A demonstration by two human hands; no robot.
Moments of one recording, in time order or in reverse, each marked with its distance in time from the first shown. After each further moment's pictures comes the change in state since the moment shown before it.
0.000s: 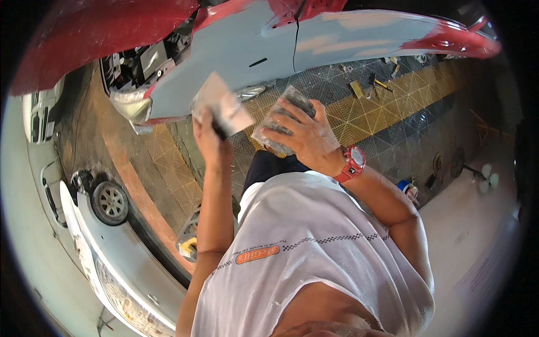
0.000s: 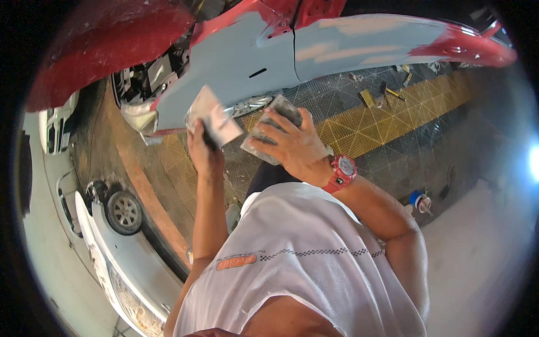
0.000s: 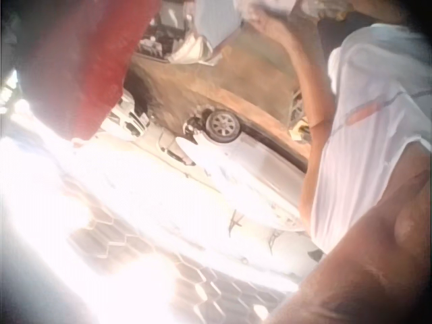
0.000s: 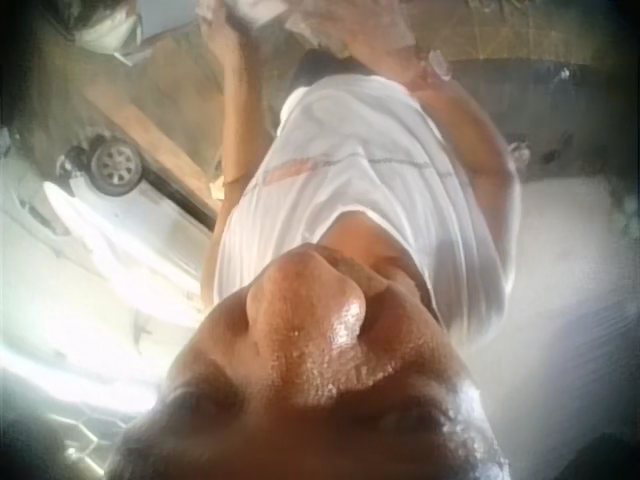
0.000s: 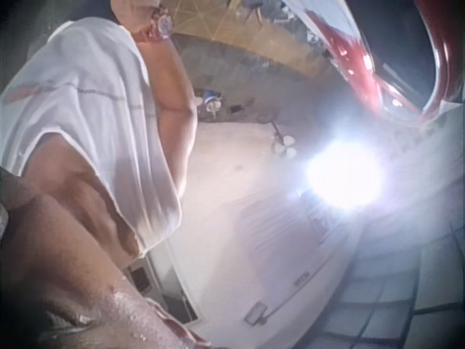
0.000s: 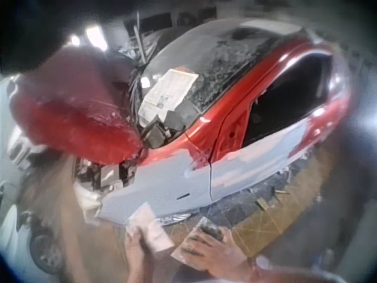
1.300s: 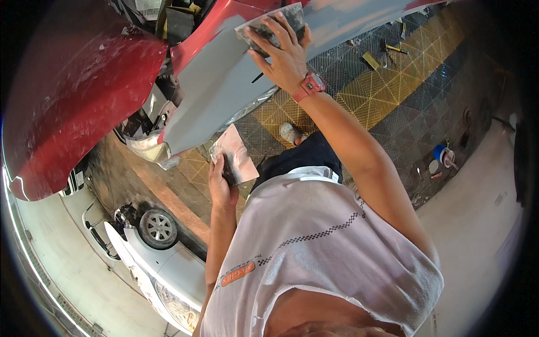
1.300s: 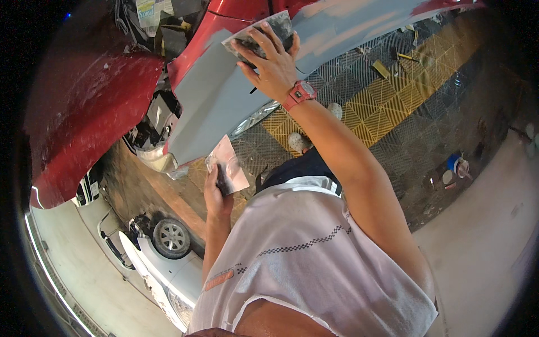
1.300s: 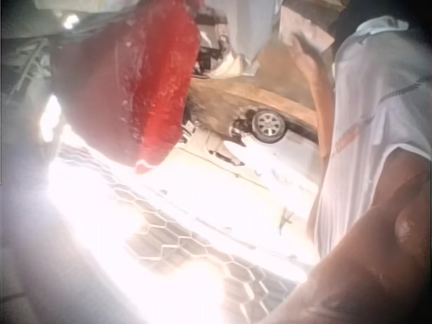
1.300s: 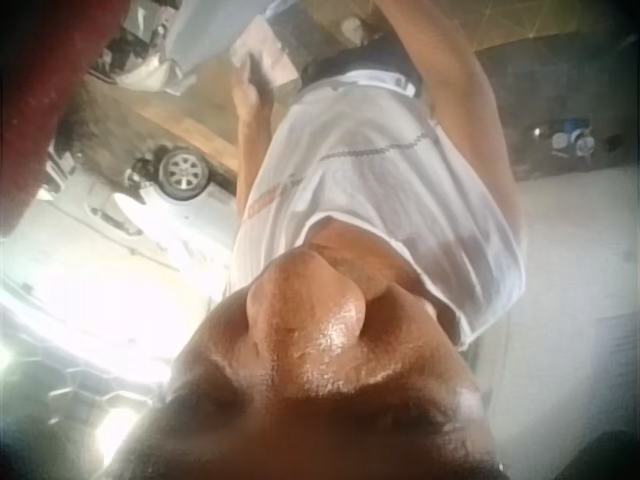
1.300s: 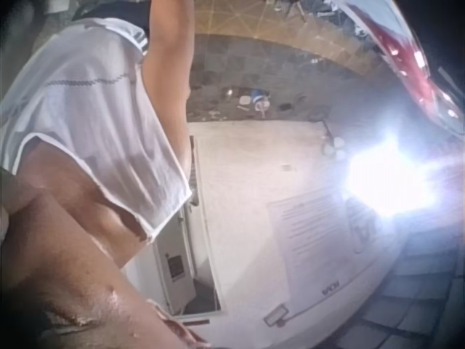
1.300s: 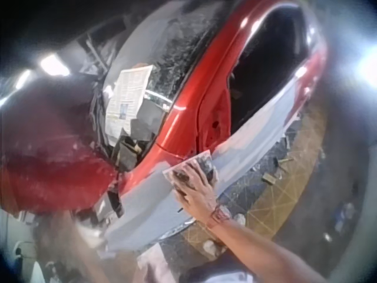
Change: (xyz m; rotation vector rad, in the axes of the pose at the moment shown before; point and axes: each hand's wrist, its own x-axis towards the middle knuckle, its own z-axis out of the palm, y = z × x) left_hand 0.038 0.031 -0.049 0.270 -0.082 -0.501; right_hand 0.189 0.150 0.128 -0.038 0.879 0.423
